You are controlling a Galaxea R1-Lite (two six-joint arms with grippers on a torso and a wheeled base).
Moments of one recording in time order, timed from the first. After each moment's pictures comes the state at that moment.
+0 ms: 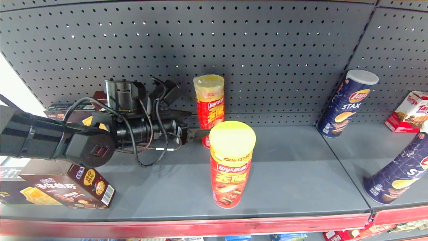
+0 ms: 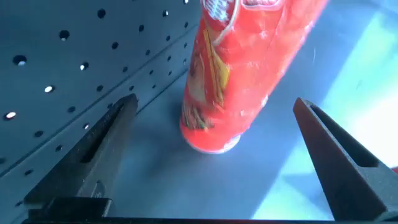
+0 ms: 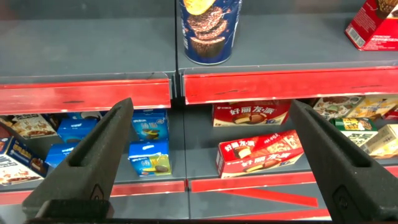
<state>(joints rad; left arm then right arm) -0.32 1.90 -1.12 -0.52 -0.50 0.19 0.00 0.00 0.00 0.00 -0.05 0.00</state>
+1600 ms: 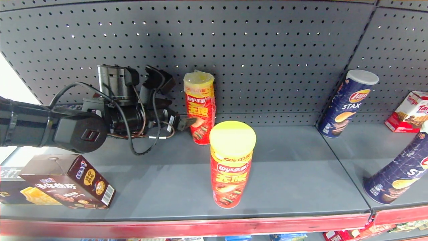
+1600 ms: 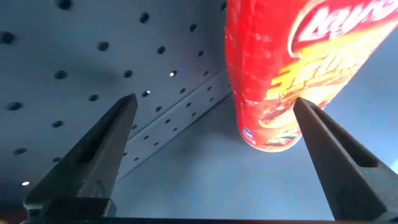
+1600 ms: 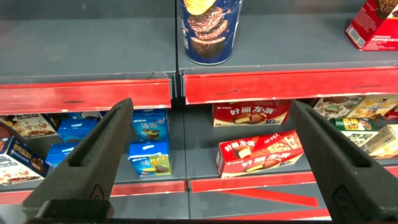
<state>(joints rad) -0.30 1.88 -1.23 -0.38 -0.20 0.31 0.00 0.00 0.00 0.00 -0.05 0.00</state>
